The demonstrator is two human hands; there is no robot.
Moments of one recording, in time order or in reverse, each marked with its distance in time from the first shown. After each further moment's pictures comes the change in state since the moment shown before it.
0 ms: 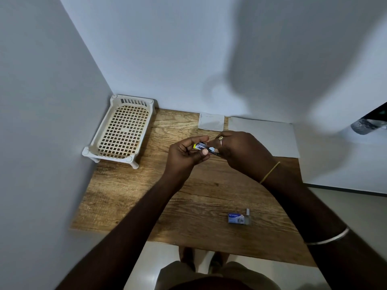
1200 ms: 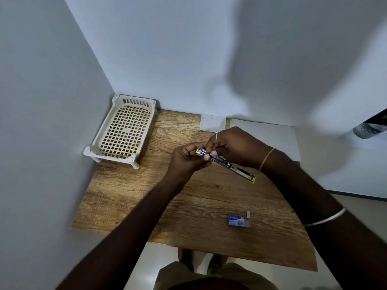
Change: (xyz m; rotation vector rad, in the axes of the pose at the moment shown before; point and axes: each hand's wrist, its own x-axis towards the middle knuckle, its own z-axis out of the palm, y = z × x) left_hand 0.001 -0.011 -0.005 -0.020 -0.052 -0.074; right_hand 0.029 0.014 -0.002 0.428 -0.192 0.114
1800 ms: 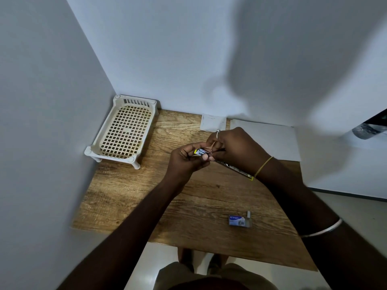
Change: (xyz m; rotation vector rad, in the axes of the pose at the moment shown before) left_hand -0.005 0.000 -0.002 0.003 0.063 -0.021; right_hand -0.009 -0.010 0.010 -0.016 0.189 0.017
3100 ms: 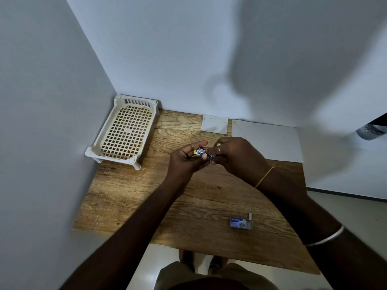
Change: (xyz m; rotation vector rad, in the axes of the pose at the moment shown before) left_hand 0.005 -0.003 0.000 -0.046 0.065 -0.036; right_hand -0.007 0.005 0.013 -0.200 0.019 -0.201
